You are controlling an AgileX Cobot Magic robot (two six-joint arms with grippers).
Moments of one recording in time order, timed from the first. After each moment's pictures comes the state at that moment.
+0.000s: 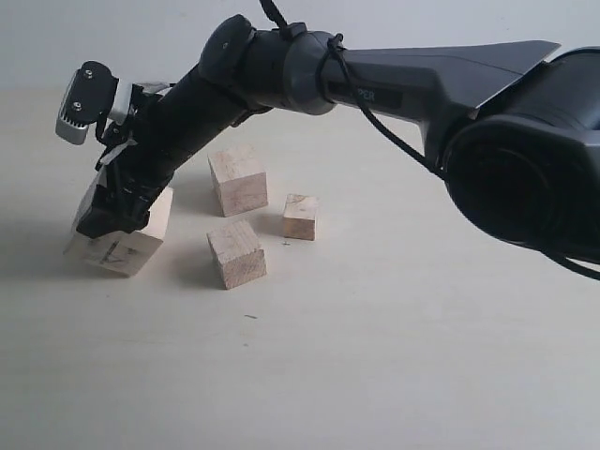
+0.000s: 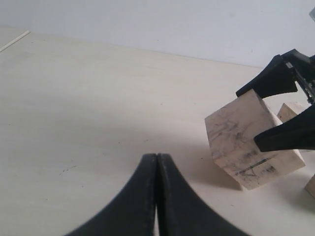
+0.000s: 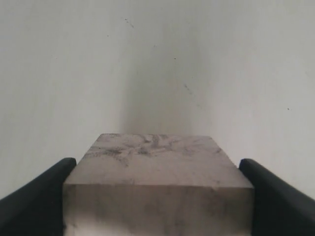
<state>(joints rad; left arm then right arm) 0.04 0.00 0.00 -0.07 0.37 -0.06 0.88 2.44 -2.04 0.90 0.83 -1.38</state>
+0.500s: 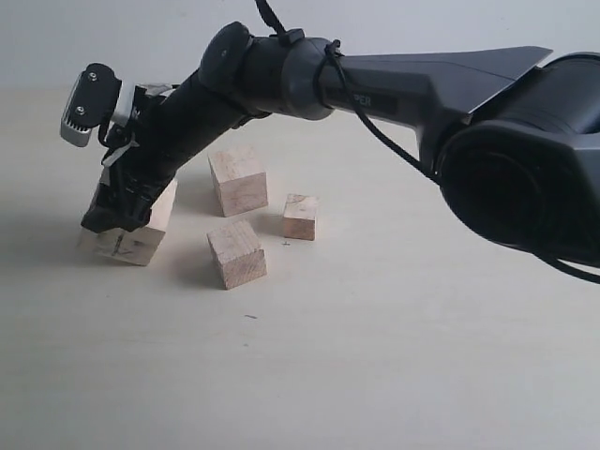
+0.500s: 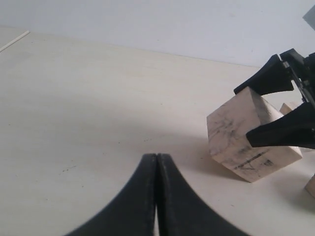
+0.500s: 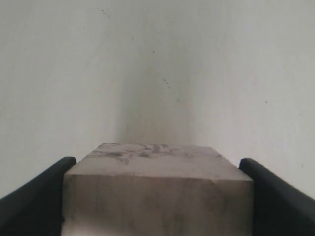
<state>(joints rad) 0.04 0.00 0.00 -0.07 0.37 -0.06 0.88 2.47 -2.04 0.87 0.77 -1.37</state>
